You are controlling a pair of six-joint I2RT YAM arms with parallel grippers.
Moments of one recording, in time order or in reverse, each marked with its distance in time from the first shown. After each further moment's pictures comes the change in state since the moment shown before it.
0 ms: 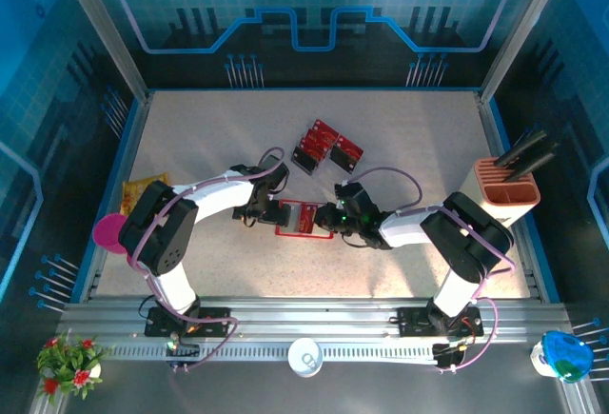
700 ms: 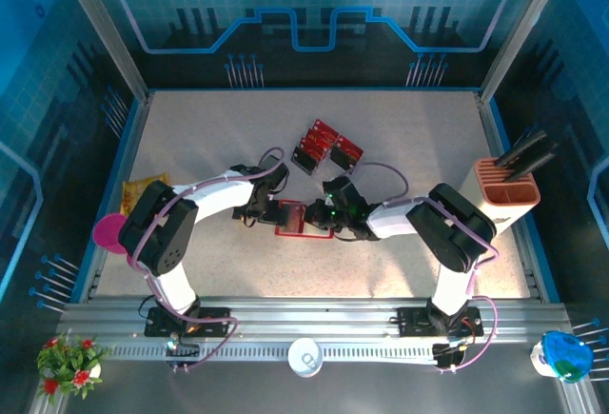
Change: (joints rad) left arm 0.000 0.000 0.000 -0.001 0.000 0.000; right arm 0.018 0.117 0.145 -0.075 -0.064 0.003
